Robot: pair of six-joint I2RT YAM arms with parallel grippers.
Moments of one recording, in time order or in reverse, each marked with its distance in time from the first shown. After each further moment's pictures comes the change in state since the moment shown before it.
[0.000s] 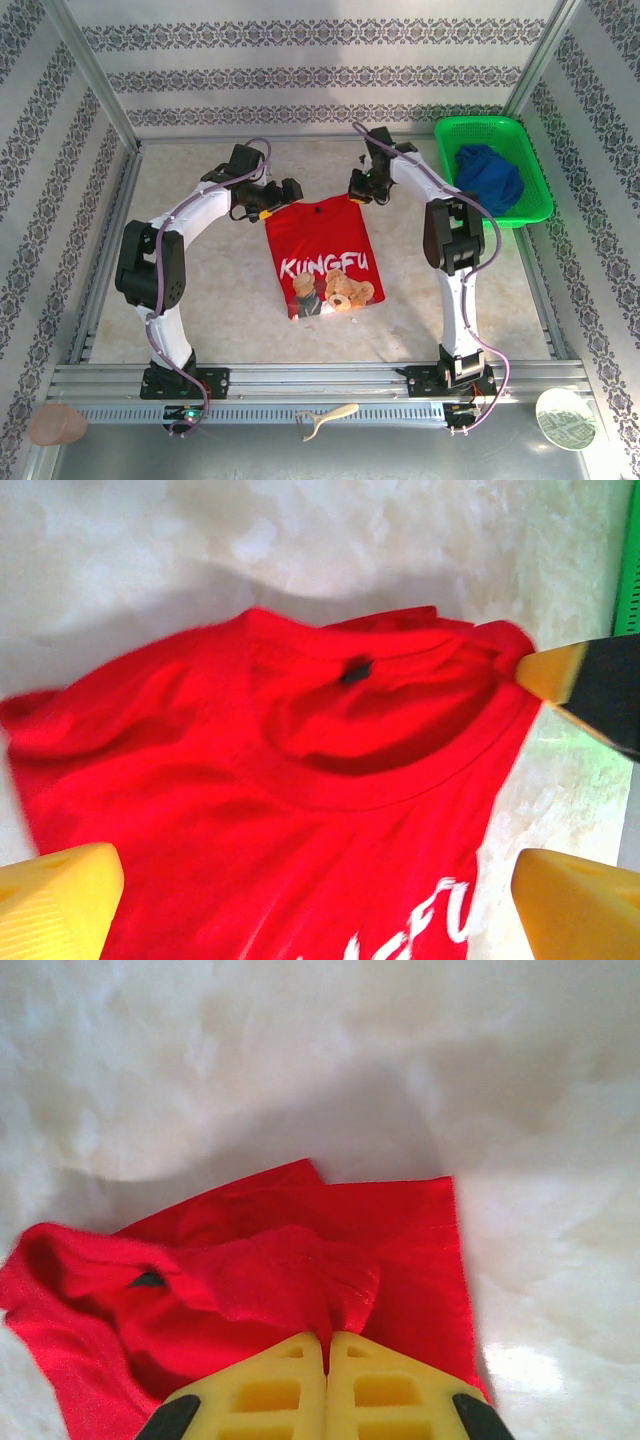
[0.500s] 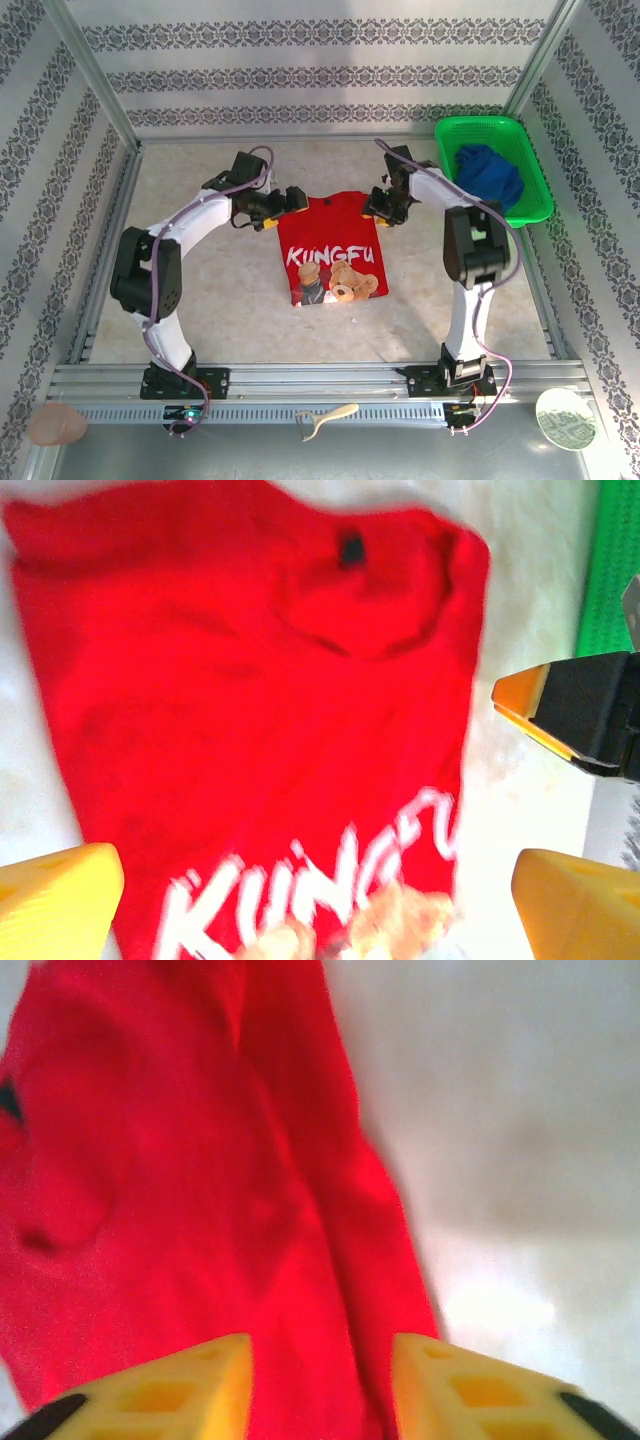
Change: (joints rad) left arm -0.070 -0.108 -0.133 0.044 0.076 -0.050; right arm -0.028 -0.281 -0.441 0.083 0.011 0.091
